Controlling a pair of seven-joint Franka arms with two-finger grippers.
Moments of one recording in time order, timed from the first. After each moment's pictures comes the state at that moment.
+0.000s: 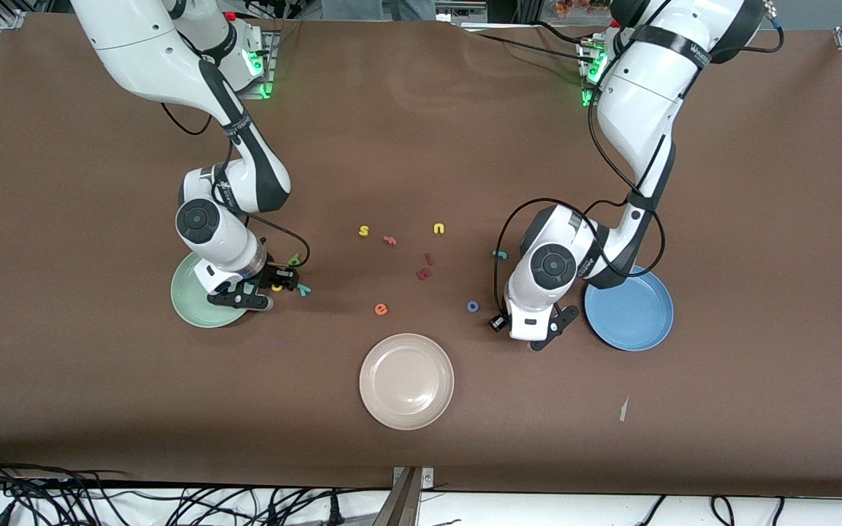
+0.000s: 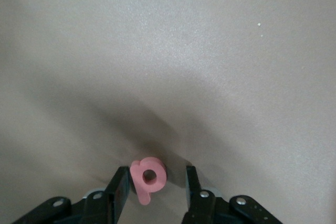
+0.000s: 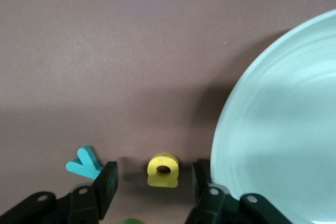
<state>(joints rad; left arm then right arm) -0.38 0.86 -0.09 -1.45 0.03 2.34 -1.20 0.35 0.57 -0.03 -1.96 0.09 2.58 0.36</state>
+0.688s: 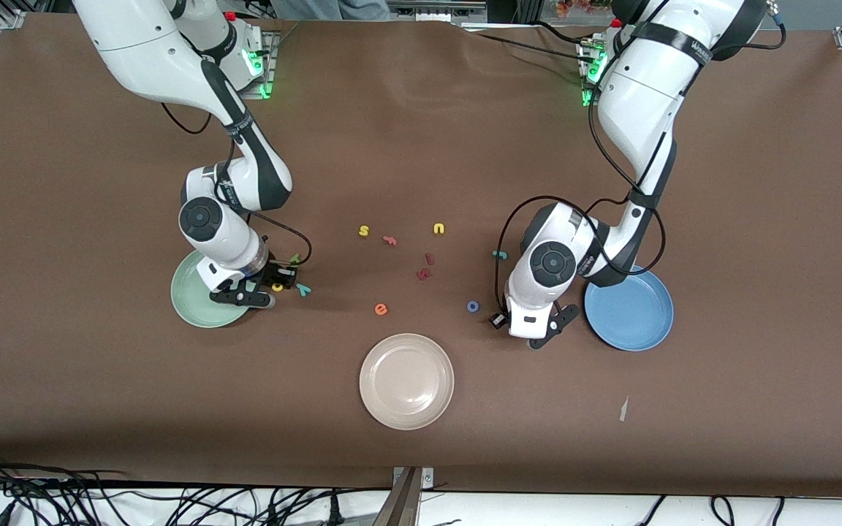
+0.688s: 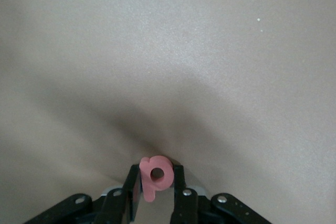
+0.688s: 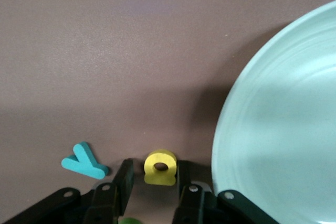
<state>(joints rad) -0.38 0.85 -0.09 -1.47 0.04 2.33 -1.15 0.35 0.57 -0.03 -1.98 0.09 2.61 0.35</state>
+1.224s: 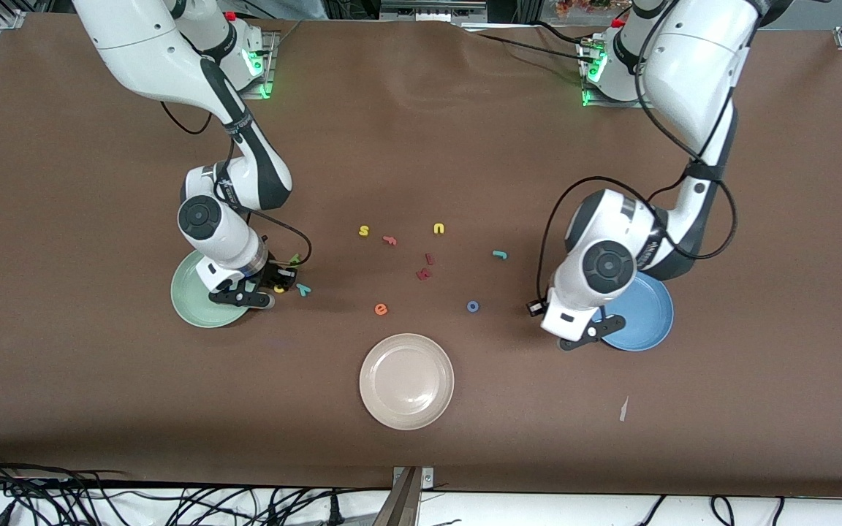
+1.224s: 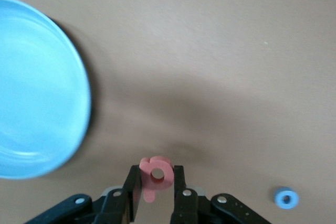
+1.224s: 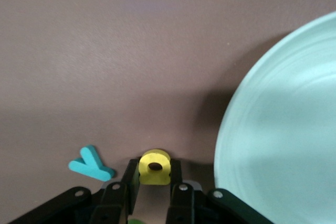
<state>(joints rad) -0.28 0.68 -0.08 -1.51 0.04 2.08 -0.74 0.35 0.56 -0.03 -1.97 0.09 2.60 0.35</state>
